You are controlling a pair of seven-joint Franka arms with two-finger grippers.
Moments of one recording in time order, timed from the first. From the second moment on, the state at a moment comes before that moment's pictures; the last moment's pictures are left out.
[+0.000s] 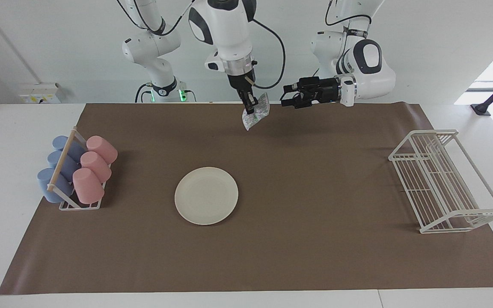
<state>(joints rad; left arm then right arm) -0.30 -0.33 0.04 -2.49 -1.63 1.85 0.29 0.54 0.04 0.06 -1.79 0.15 1.96 1.73</state>
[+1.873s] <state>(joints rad) -0.13 -0.28 0.05 -2.44 -0.51 2.10 0.18 0.25 0.28 0.06 -2.15 0.21 2.69 1.10</state>
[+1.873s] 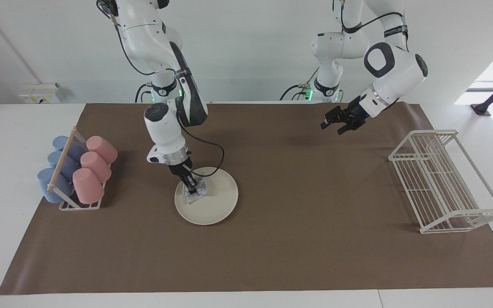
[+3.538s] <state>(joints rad) -0.11 -0.26 0.03 -2.43 -0.29 2.20 0.00 0.27 0.29 0.06 -2.14 0.32 2.69 1.00</state>
